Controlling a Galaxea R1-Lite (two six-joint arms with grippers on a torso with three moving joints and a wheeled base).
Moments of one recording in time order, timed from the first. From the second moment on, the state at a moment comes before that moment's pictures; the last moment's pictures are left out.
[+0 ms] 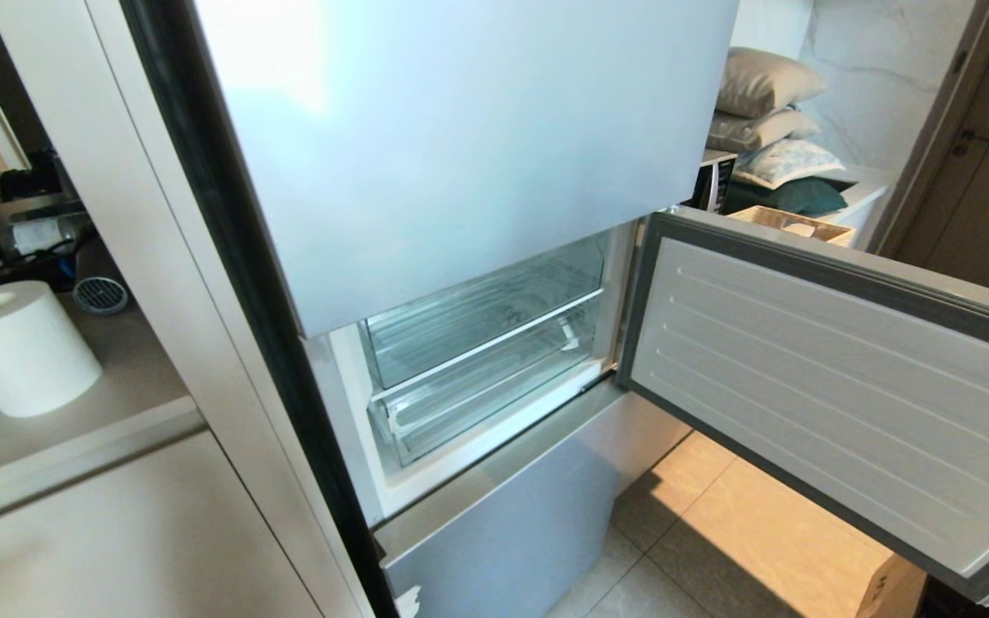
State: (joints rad) left arm -0.01 0.00 0.00 0.00 0.00 0.00; right arm -0.90 0.99 -0.41 -0.74 0.23 0.73
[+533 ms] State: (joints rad) left arm -0.01 0.00 0.00 0.00 0.00 0.00; right arm -1.06 1.42 -0.49 -0.97 0.28 0.81
